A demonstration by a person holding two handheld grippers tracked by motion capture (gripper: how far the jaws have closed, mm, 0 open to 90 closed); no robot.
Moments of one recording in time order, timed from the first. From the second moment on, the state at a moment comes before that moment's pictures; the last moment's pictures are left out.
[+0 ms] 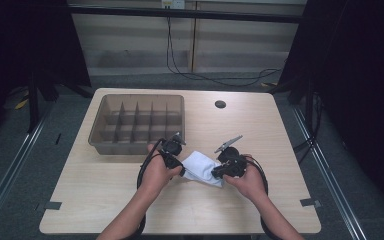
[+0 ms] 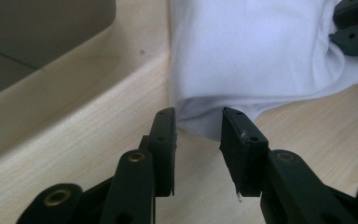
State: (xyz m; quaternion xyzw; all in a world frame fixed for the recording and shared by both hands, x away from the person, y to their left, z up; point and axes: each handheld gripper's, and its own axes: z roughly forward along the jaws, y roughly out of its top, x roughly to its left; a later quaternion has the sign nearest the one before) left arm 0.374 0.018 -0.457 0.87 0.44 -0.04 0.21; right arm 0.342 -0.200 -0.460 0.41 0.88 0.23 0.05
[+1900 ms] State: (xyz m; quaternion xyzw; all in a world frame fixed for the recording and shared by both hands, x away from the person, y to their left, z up) left arm 0.375 0.005 -0.469 0.88 0.45 -0.01 0.17; right arm 0.339 -0.201 -0.430 0.40 0.88 0.24 0.06
